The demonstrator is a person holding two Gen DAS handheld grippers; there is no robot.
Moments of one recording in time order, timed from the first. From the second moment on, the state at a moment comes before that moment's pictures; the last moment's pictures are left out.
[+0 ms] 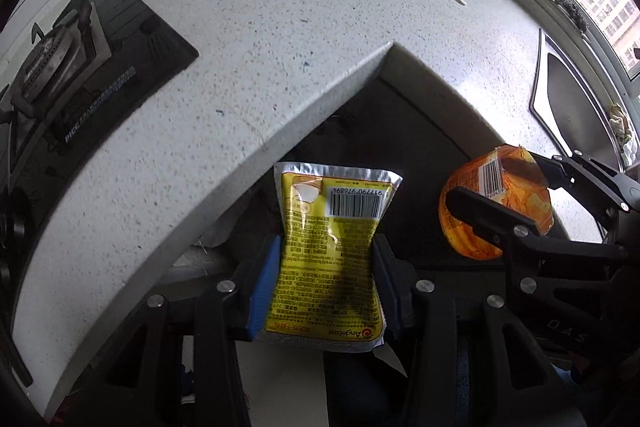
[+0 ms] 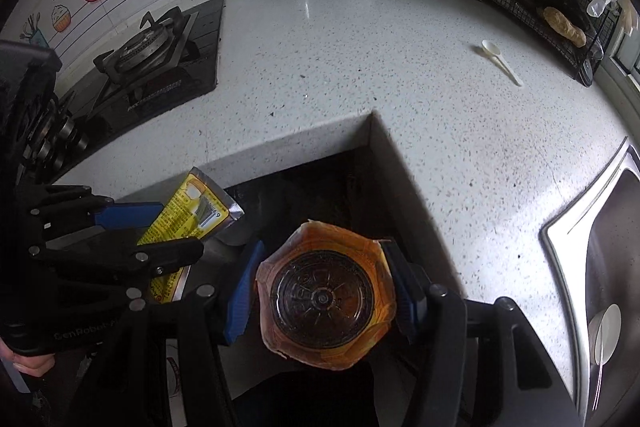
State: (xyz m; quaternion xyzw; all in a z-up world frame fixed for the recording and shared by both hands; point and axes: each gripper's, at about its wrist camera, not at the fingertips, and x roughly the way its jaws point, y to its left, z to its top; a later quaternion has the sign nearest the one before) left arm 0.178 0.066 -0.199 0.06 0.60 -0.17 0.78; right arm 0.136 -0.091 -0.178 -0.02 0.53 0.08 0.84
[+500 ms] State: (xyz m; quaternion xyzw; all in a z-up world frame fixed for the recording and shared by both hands) left arm 0.143 0.070 -0.310 0.05 0.64 -0.16 0.75; right arm 0.113 -0.090 -0.289 -0.02 0.58 0.09 0.81
